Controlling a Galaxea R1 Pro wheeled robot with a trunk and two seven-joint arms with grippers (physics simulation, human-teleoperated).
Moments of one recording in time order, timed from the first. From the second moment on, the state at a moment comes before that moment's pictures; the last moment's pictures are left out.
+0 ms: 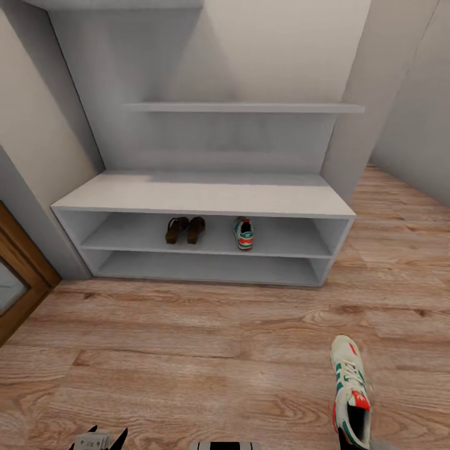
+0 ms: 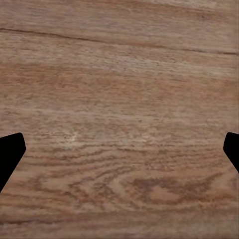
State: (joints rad) left arm -0.23 0.21 0.17 -0.30 0.13 -0.55 -0.48; right arm -0.34 -0.16 -0.64 -0.05 0.26 -0.69 0.15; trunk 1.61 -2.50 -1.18
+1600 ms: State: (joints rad) left arm -0.24 0.22 0.16 -0.30 0.10 -0.55 -0.69; right arm -0.90 0.17 -0.55 -0.40 0.52 0.28 -0.28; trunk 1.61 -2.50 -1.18
